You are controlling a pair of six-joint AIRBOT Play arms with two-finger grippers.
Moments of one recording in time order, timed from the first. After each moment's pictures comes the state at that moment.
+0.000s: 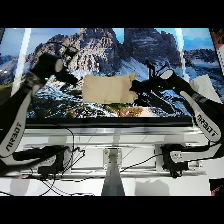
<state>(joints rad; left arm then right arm) -0.25 -1.42 1.23 1.79 -1.11 -1.46 0.14 -1.53 1.00 -0.75 0.86 1.24</state>
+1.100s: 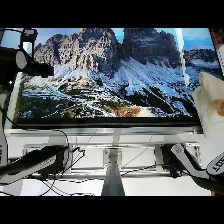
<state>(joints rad) -0.09 -1.19 1.23 1.77 -1.15 -1.57 -0.92 -0.98 1.05 -1.53 1.31 1.79</state>
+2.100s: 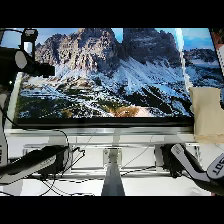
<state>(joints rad) -0.09 -1.19 1.23 1.74 -1.15 -1.57 -0.77 -0.98 1.02 -1.46 1.20 1.65</state>
